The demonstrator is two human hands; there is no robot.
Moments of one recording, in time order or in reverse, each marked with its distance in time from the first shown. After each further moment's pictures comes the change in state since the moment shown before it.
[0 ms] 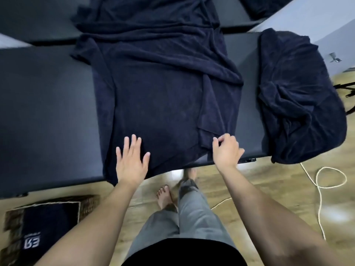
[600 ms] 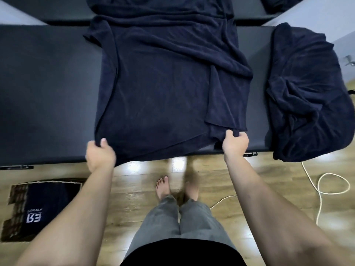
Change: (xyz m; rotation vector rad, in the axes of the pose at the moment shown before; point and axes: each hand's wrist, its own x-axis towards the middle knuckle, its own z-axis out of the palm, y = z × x) left_hand -0.027 -0.055 -0.030 -0.544 0.326 -0.921; right_hand 0.004 0.012 -0.006 0.684 0.000 0.408
